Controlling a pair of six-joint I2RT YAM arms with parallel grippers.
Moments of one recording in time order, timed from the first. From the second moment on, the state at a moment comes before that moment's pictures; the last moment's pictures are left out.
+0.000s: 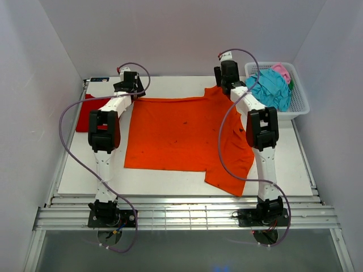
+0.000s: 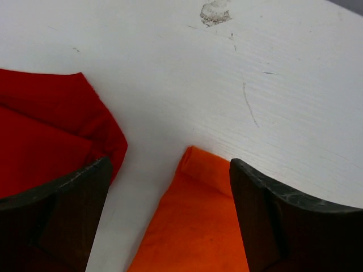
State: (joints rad) left arm -0.12 2.38 1.92 -0.24 -0.36 -0.34; right arm 0.28 2.44 2.10 -0.08 0.35 -0.17
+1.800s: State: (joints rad) left arm -0.32 1.73 0.92 -0.08 -0.26 -0.61; right arm 0.21 2.34 1.90 -0.51 0.27 0.07
